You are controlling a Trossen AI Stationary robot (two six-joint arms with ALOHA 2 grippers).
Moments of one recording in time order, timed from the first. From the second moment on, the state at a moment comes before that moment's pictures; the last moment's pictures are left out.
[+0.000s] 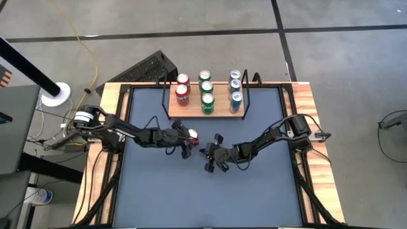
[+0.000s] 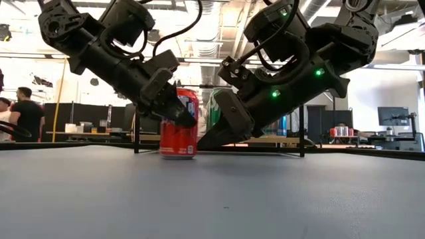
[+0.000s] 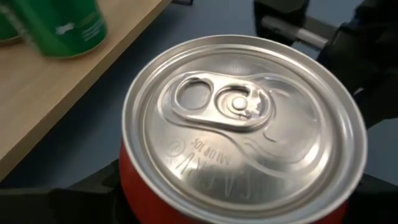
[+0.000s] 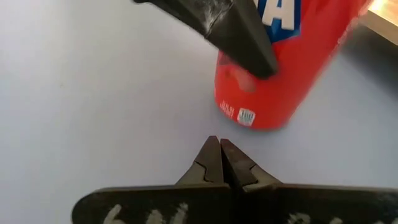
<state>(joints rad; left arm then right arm) -0.03 1.60 0.55 0.57 -0.33 -0.21 0.22 2.01 0.91 0.55 0.47 0.26</state>
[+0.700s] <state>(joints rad) 0.25 1.30 0.67 0.27 -0.34 -0.05 0.21 2.01 0.90 0.57 0.47 0.26</state>
